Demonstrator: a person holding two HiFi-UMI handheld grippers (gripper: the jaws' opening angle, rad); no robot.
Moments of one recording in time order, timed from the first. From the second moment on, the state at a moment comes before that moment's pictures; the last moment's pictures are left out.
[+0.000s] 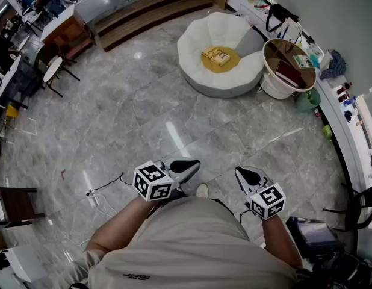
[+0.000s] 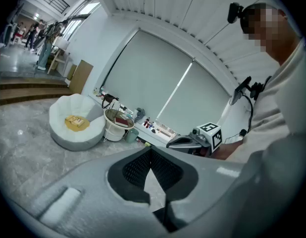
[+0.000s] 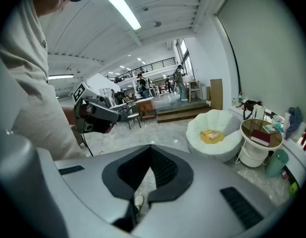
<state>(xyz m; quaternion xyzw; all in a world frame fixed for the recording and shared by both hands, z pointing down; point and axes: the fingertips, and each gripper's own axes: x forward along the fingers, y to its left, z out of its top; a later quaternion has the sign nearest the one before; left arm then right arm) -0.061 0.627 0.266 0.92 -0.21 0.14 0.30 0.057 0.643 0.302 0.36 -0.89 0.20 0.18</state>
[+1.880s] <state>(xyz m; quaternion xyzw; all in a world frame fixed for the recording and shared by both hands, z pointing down) -0.047 0.026 0.398 0.89 -0.19 0.24 0.34 0.081 -0.033 0.558 0.41 -0.74 0.53 0.04</state>
